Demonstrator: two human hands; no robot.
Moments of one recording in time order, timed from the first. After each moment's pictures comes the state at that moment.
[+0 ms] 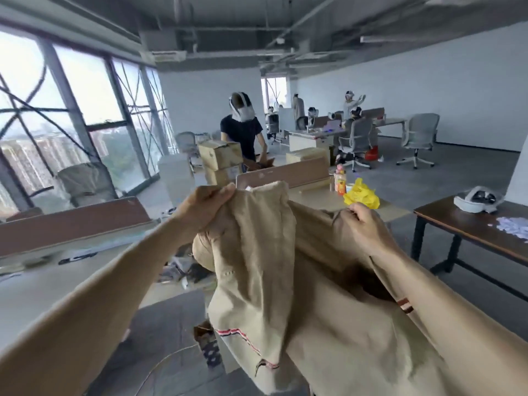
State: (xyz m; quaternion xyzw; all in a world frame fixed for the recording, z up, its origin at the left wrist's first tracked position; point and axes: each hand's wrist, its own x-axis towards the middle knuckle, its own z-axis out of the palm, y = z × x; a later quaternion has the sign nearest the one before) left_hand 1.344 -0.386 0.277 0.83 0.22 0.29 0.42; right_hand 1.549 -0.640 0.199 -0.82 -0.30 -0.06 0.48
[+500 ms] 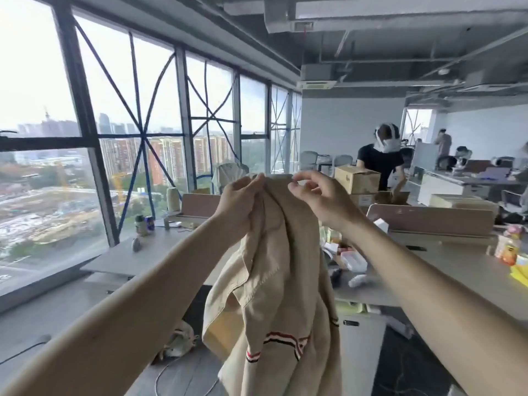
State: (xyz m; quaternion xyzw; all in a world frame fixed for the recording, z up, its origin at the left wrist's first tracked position) left_hand 1.035 -0.326 0.337 0.54 0.23 0.53 0.62; right_hand 1.201 -0.403 0.346 -0.58 -0.65 0.07 0.48
